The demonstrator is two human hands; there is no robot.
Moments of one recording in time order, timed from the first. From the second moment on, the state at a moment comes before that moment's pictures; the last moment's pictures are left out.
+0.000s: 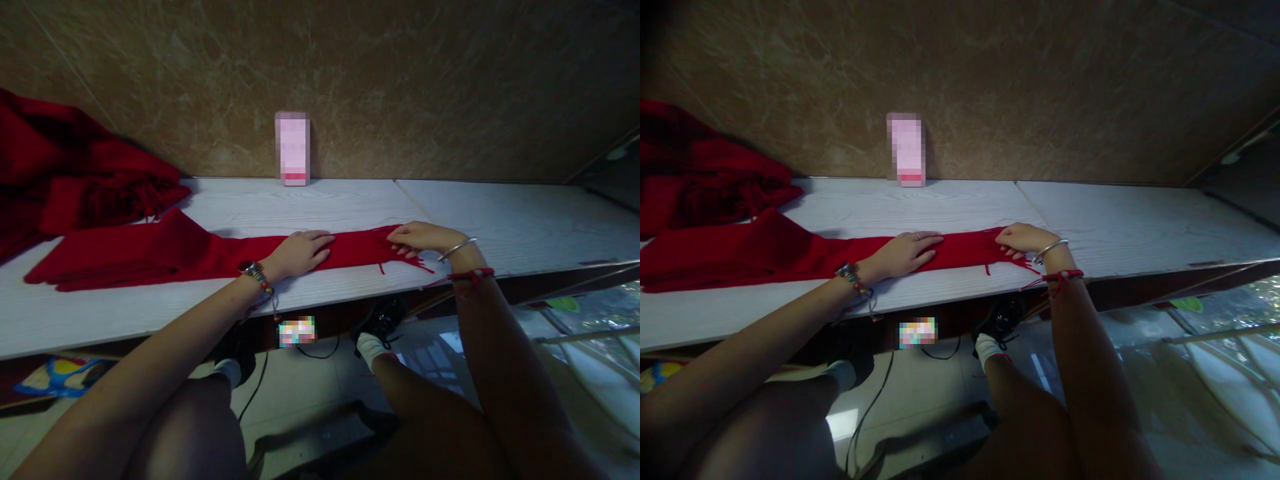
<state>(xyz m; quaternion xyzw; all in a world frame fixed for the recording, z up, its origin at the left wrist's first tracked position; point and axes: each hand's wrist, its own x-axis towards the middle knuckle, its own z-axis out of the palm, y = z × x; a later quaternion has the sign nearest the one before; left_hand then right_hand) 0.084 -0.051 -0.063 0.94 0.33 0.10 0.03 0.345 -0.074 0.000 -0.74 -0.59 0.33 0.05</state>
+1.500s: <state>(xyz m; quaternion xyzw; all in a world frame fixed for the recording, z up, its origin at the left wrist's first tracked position) 0.083 -0.051 -0.064 0.94 0.33 0.10 0.04 0.314 -0.087 0.013 -0.72 -0.66 0.22 -0.06</state>
